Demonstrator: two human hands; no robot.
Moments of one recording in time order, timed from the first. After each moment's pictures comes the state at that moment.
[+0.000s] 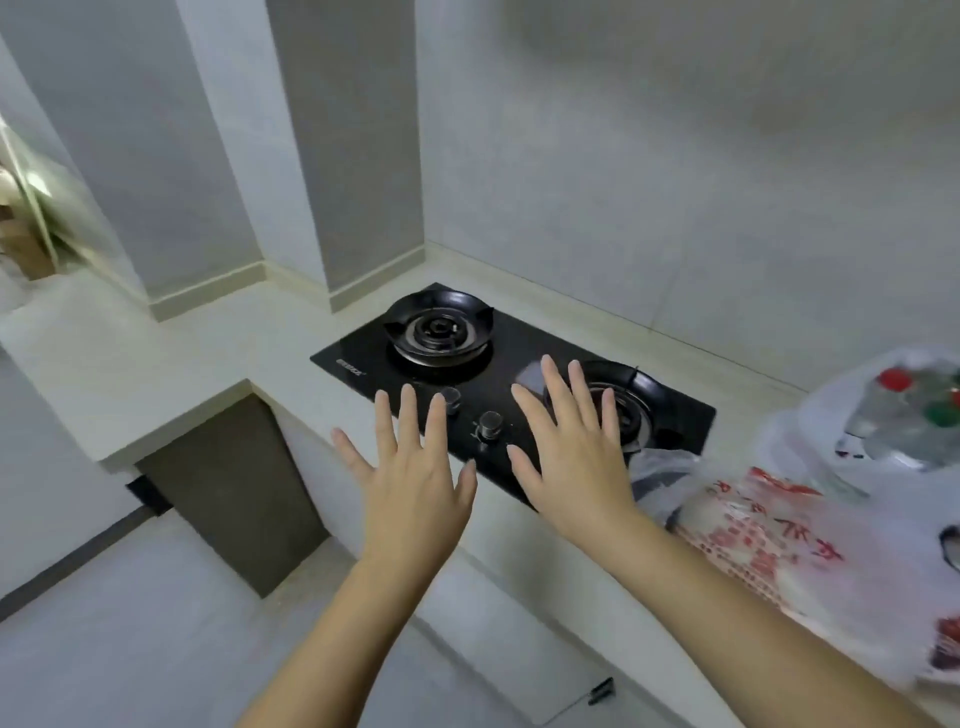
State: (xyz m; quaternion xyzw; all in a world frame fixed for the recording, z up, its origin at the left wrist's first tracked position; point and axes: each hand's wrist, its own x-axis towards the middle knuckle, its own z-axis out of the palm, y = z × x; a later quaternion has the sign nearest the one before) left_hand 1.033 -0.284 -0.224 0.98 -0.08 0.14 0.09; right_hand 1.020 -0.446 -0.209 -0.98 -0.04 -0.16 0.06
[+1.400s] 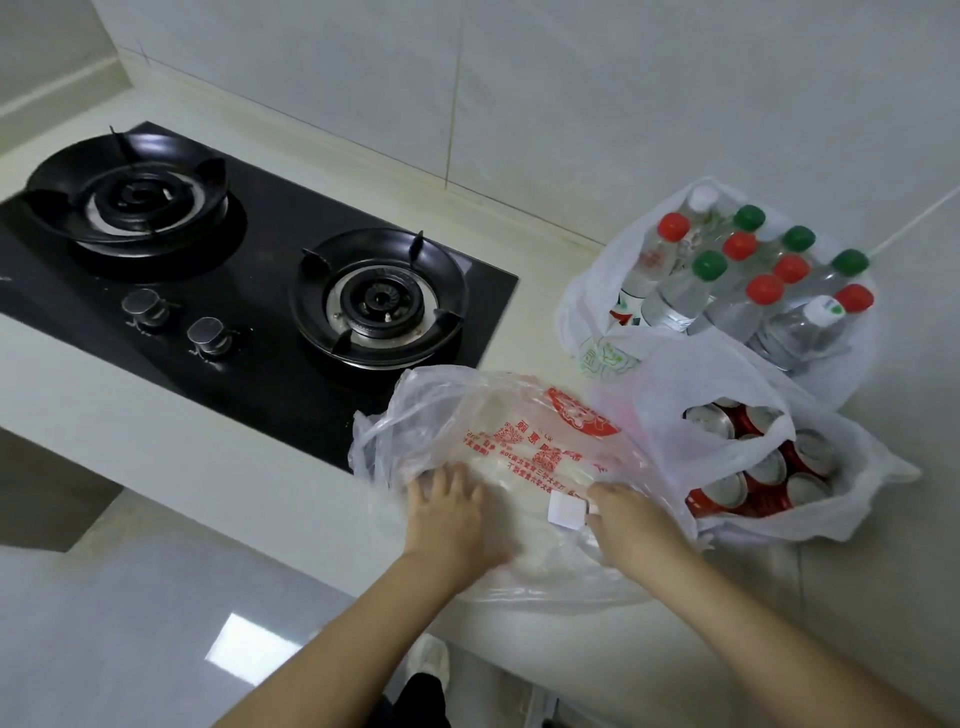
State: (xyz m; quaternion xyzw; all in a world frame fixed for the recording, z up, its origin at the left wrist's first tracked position) left_hand 0.961 -0.577 -0.375 0.91 -0.34 -0.24 -0.01; right_hand 0.879 -0.766 -0.338 -0.94 0.21 0.26 0.04
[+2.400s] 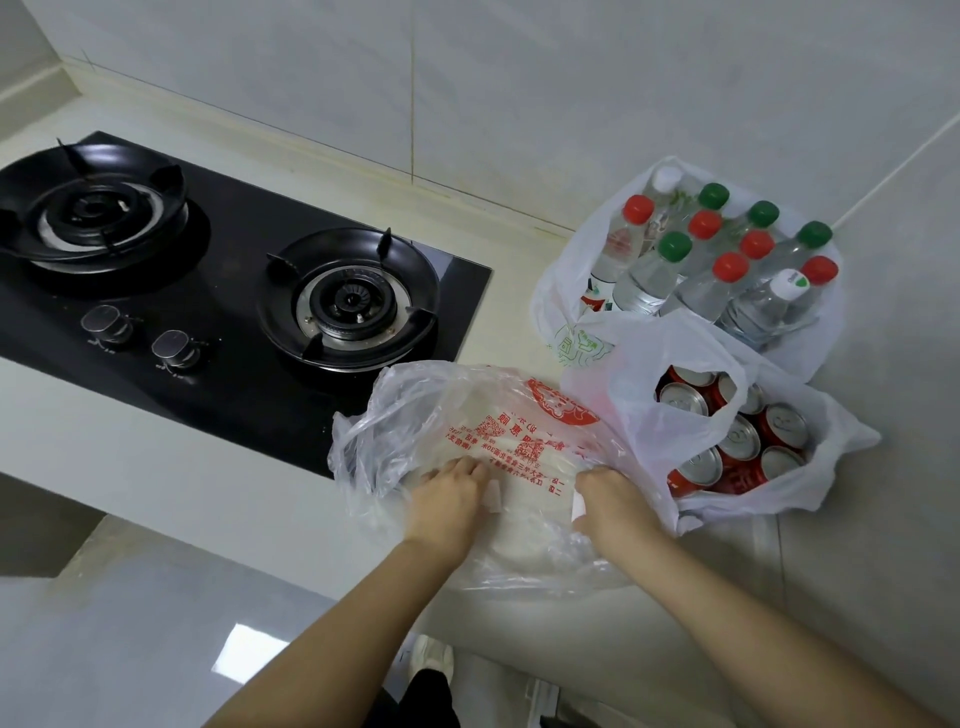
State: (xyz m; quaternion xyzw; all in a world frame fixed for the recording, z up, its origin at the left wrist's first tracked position) left_hand 0.970 -0.599 -0.402 0.91 -0.37 -0.13 0.11; right_hand 0.881 -0.770 -0.354 -0.93 0.26 0.26 0.03
